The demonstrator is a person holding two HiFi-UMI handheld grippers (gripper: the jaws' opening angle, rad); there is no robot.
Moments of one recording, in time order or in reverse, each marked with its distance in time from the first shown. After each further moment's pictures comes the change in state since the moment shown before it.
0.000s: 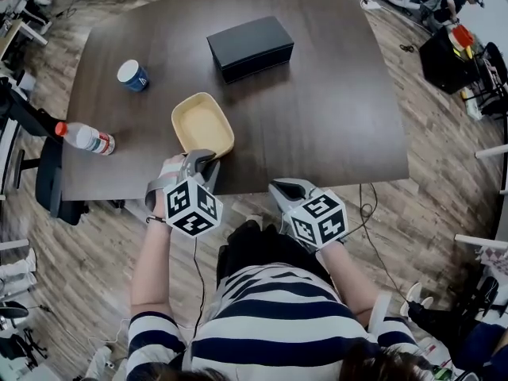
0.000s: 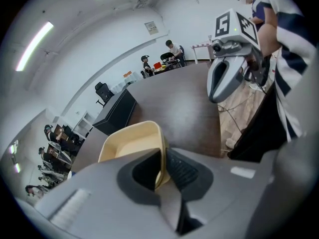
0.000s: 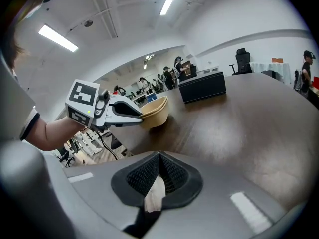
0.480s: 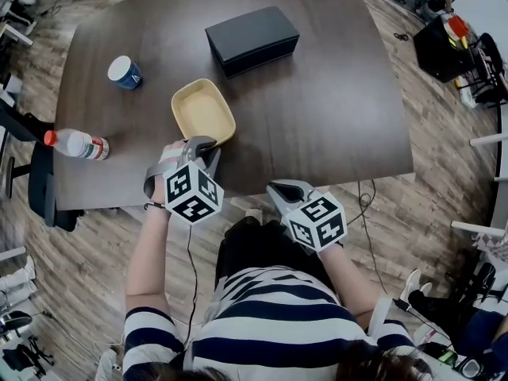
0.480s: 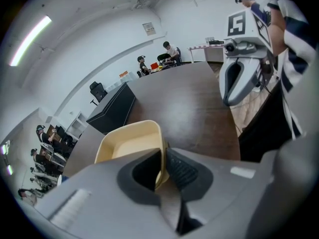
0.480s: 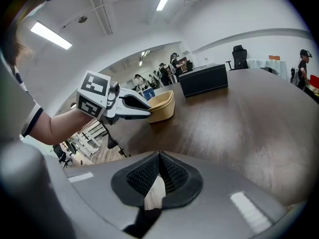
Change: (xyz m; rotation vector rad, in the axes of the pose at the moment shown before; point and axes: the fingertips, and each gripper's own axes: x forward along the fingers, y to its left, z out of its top) left arm 0.037 0.031 -0.020 0.017 -0.018 -0.067; right arm 0.035 0.009 -0.002 0.033 0.040 -0.037
